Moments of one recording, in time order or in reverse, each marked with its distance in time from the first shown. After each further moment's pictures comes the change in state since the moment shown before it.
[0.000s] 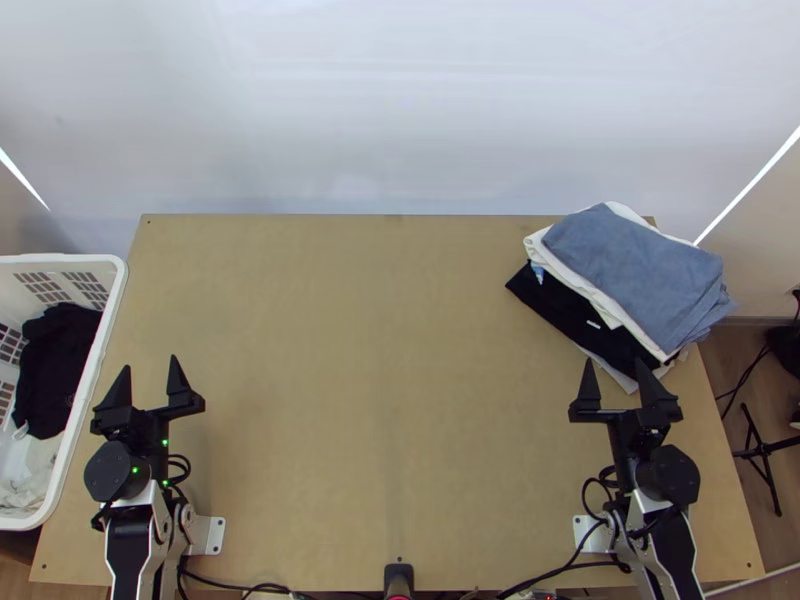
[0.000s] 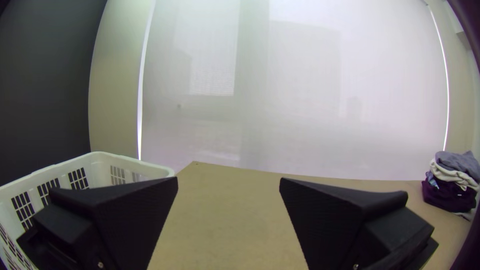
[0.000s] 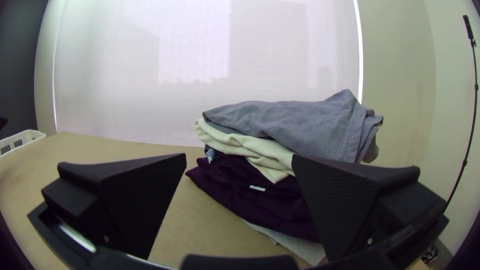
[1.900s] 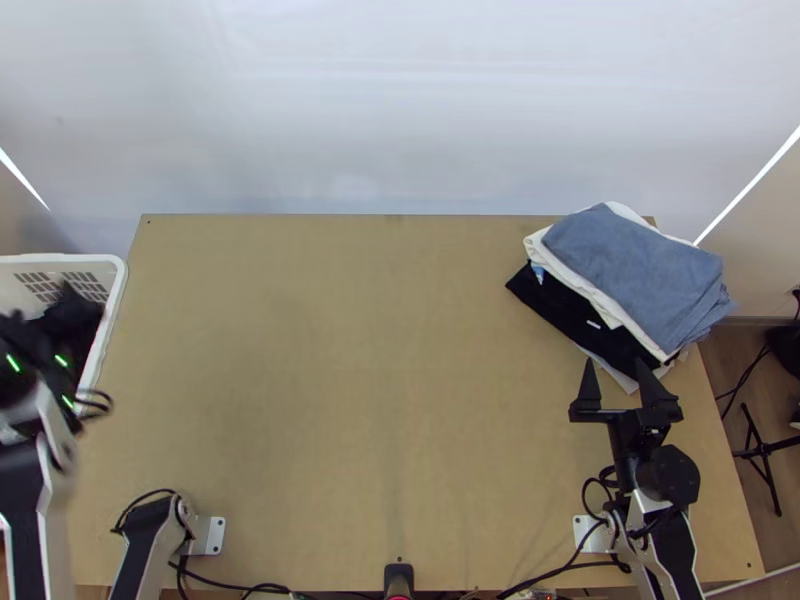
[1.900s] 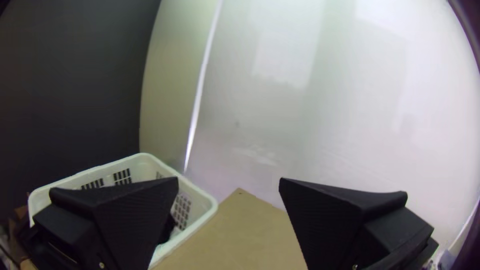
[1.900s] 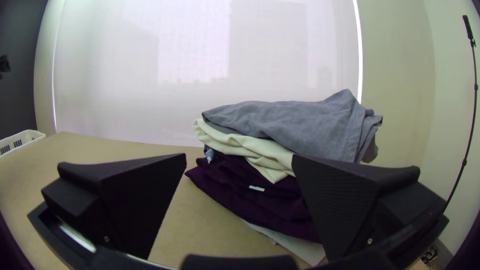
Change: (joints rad) left arm 0.226 0.700 0.874 -0.304 -0.082 -0.170; right arm 0.000 0.000 0.000 0.000 0.000 0.000
